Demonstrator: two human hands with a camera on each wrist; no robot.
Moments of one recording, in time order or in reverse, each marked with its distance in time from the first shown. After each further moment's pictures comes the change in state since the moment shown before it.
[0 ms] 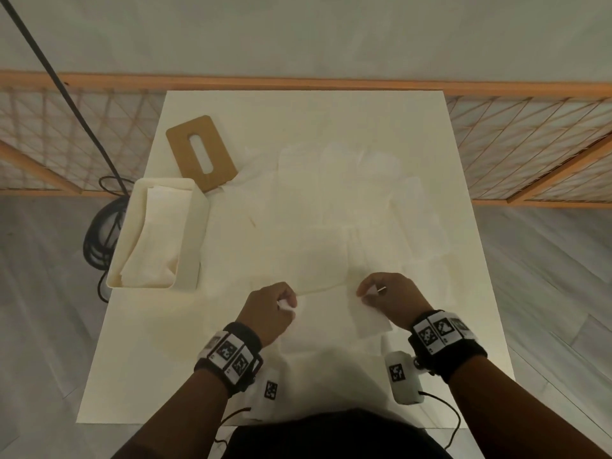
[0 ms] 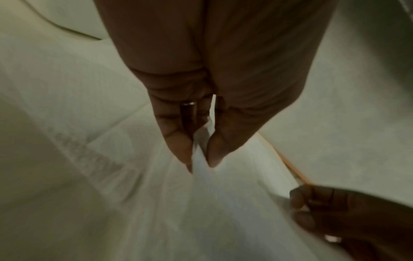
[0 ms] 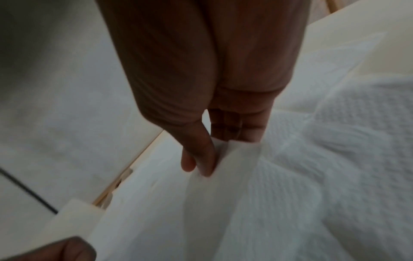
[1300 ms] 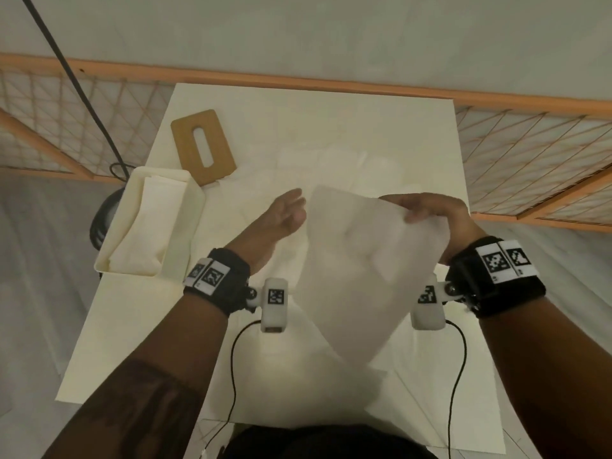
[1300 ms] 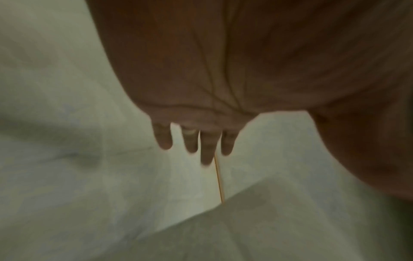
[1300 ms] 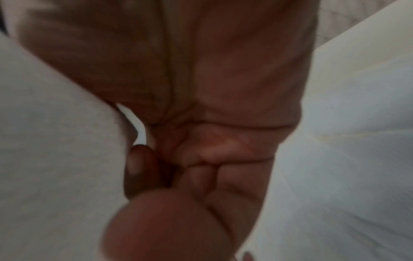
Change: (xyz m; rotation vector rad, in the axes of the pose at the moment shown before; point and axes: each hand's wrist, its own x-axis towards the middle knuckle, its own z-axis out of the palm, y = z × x) left_hand 0.047 0.103 -0.060 -0.830 -0.129 0.143; right_hand 0.004 -0.078 -0.149 0.901 -0.496 -0.250
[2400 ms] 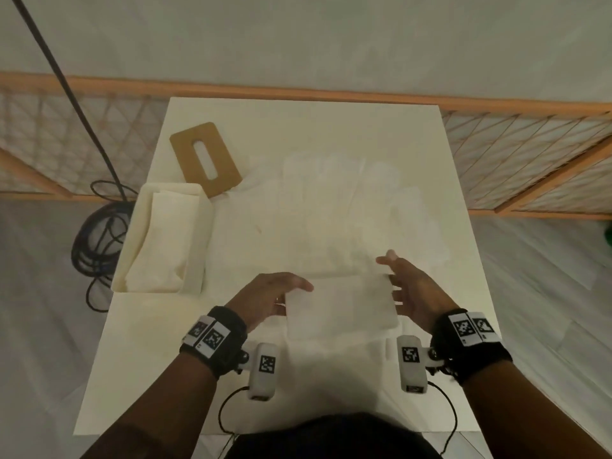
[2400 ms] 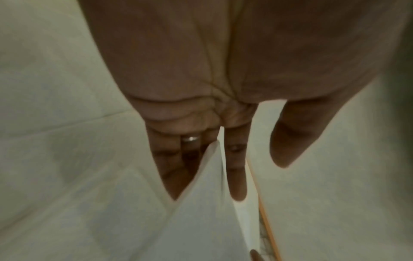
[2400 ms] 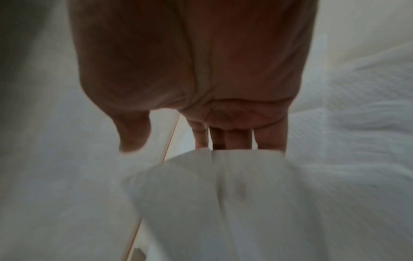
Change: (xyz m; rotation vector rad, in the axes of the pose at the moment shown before) left_hand -0.052 -0.069 -0.051 0.091 -0.119 -0.226; right_hand -0.004 0.129 0.036 0.016 0.542 0.202
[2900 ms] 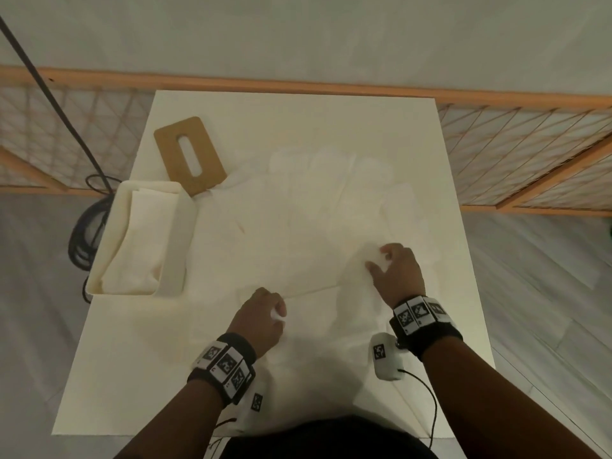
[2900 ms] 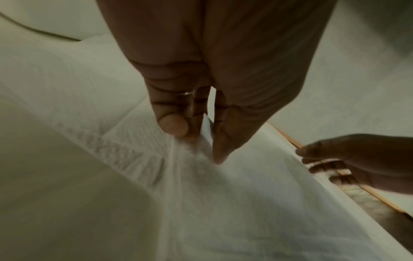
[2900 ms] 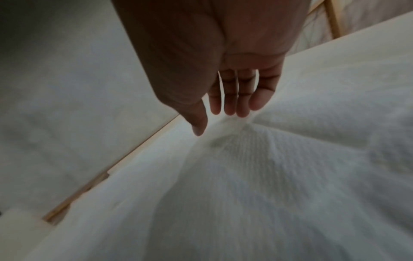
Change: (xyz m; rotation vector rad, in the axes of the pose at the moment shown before) left_hand 0.017 -0.056 0.032 0.860 0.302 0.046; right_hand 0.064 0.014 -0.018 -0.851 0.535 -0.313
